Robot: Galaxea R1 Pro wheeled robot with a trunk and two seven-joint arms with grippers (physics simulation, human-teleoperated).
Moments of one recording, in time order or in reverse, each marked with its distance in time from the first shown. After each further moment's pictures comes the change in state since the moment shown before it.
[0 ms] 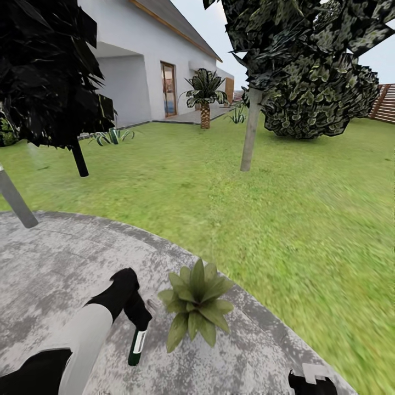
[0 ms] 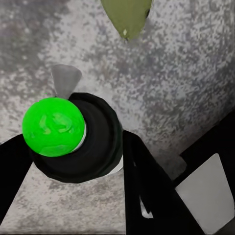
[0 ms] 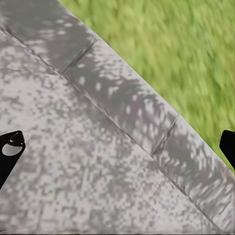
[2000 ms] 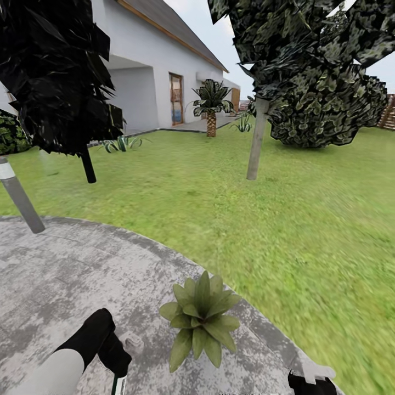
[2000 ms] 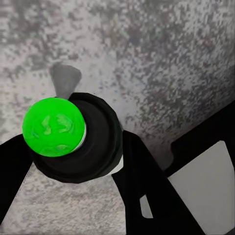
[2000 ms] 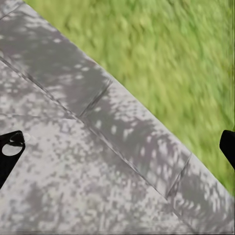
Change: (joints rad) left arm 0.214 0.111 0.045 0.002 0.223 -0.036 0.143; right arm 0.000 0.003 -0.001 0.000 -0.001 -0.001 -0.003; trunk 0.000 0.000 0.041
